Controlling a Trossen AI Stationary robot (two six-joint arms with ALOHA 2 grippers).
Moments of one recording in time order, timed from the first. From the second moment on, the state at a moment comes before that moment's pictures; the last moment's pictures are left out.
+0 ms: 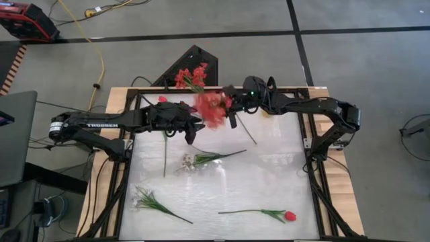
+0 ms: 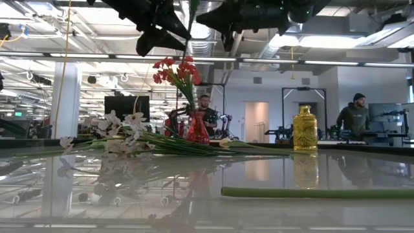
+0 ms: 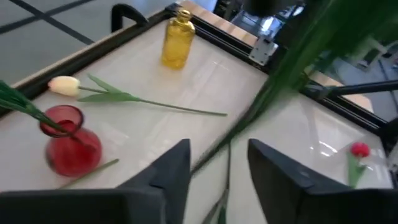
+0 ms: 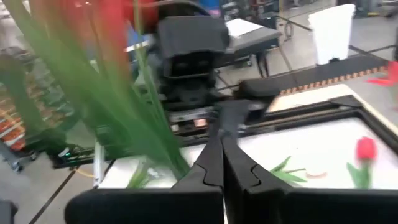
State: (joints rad) left arm 0.15 1.22 0.94 -0.15 -0.12 -0.41; right arm -0.34 1.58 1.19 0.28 -0.52 0.23
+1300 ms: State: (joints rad) left arm 0.19 1.98 1.37 -0.49 -0.11 0.70; right arm -0.37 1.25 1.14 -0.53 -0.71 0.09
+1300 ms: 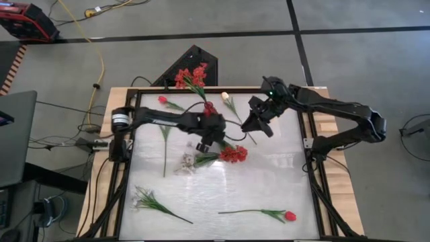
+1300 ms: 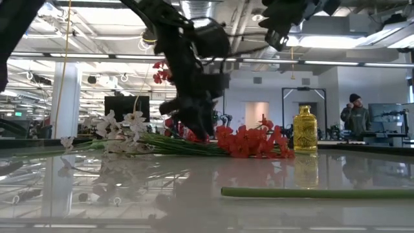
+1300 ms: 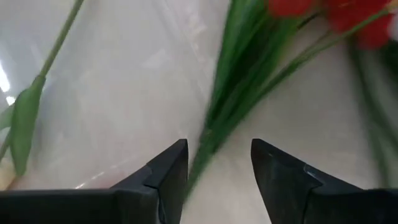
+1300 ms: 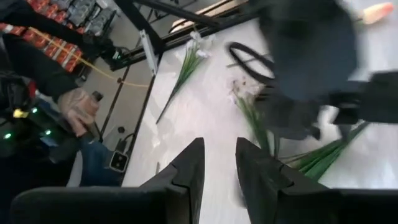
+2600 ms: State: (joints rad) left arm 0.37 1.57 1.21 0.03 0.21 0.18; right arm -0.32 0.96 1.14 -0.60 -0.46 0.04
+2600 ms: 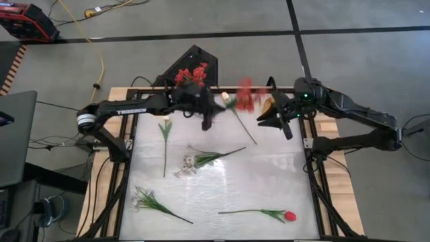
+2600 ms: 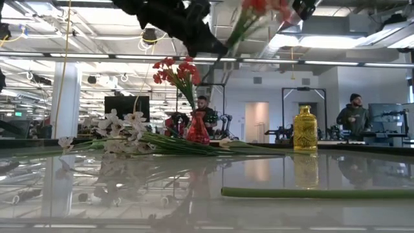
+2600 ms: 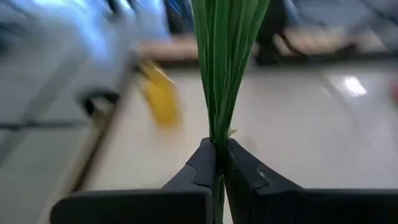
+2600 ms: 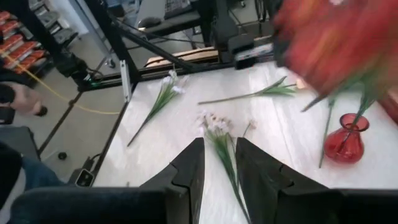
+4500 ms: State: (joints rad) left arm 0.48 1.67 0.88 0.62 -0.05 0.12; right arm -0.32 0.97 1.14 -0.65 -0.44 0.08
